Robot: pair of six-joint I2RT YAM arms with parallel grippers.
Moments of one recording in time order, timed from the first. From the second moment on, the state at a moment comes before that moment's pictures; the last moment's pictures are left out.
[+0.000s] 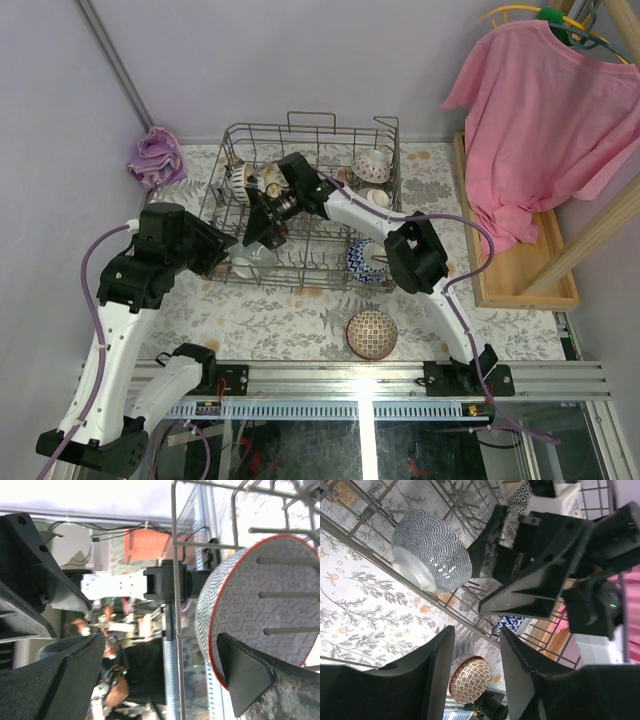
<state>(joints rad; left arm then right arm) -0.21 0.85 1.17 -1.06 0.02 -1.11 0.78 2.39 2.02 -0.19 -1.33 0.87</state>
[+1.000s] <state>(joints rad) -0.21 0.81 1.12 -1.05 0.03 -1.11 0.77 2.30 2.50 -1.02 -0.63 0.27</state>
